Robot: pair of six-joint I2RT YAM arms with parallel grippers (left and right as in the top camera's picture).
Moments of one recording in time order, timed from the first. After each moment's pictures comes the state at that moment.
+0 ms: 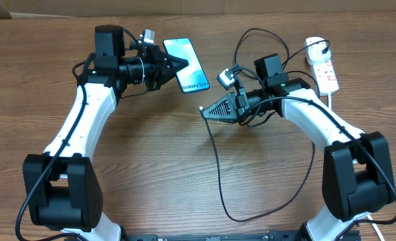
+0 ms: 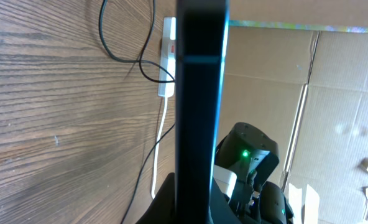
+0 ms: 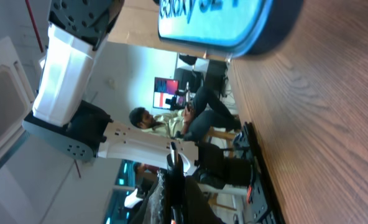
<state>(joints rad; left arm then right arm) -0.09 1.77 1.35 -0.29 1.03 -0.95 0.28 1.83 1.23 -0.54 -1.56 0.23</state>
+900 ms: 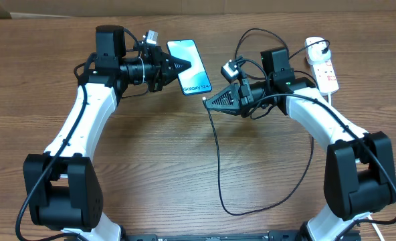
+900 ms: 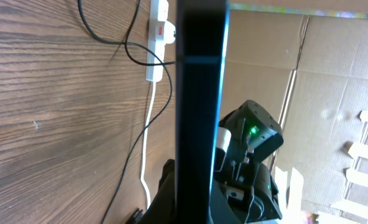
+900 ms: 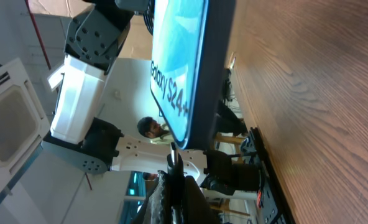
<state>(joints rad) -0.09 1.78 1.35 -0.29 1.11 -0.96 0.25 1.83 1.23 -0.35 -1.56 0.49</state>
